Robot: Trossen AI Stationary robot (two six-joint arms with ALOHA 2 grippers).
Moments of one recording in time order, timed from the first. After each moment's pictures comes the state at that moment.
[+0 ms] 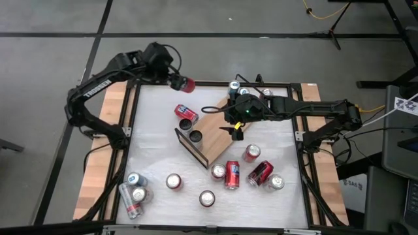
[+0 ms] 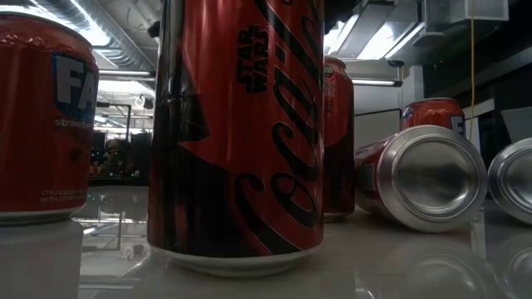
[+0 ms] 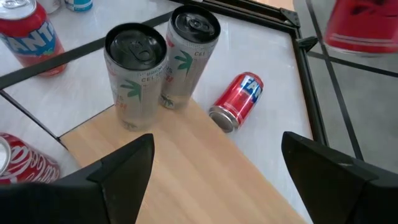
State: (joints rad) left arm 0.54 1.42 1.69 -1.12 -0.09 -0.51; right arm -0.05 1.48 1.39 -0.59 0.08 -0.27
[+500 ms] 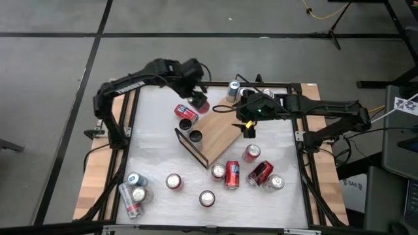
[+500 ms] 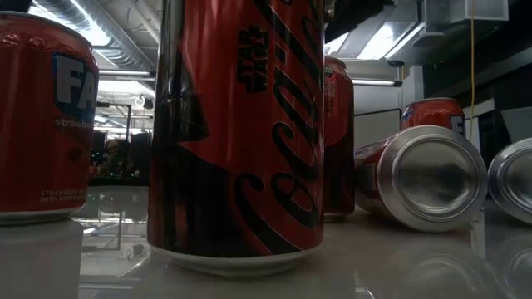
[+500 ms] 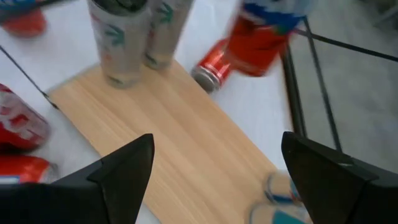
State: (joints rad) left arm 0.34 1.76 1.95 -1.30 -0.02 -0.52; right arm -0.05 1.35 1.35 -0.75 0.18 -0.27
